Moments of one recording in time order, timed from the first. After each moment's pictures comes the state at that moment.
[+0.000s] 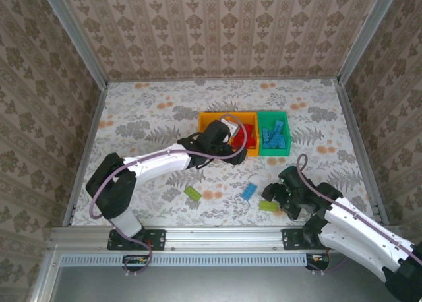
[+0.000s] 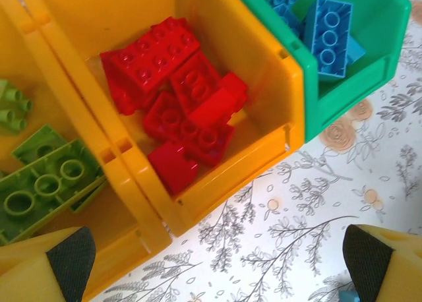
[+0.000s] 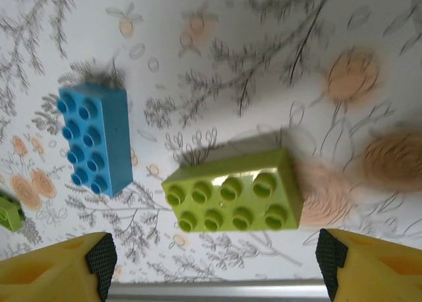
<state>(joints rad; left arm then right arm) -0.92 1.65 1.10 -0.21 -0.03 -0.28 0.64 0.70 0.44 -0.87 -0.13 1.27</state>
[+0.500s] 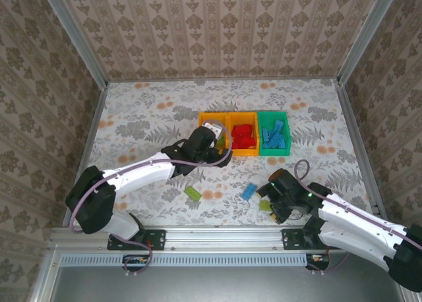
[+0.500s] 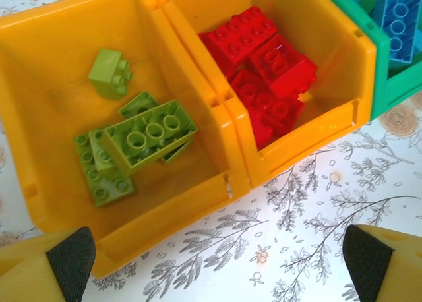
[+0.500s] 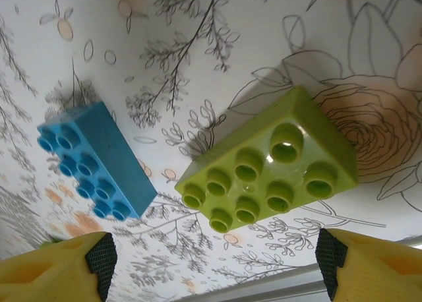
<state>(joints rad) -0.89 1.45 0.92 -0.21 -0.16 -0.27 0.75 0.79 0.41 -0.74 -0.11 1.79</state>
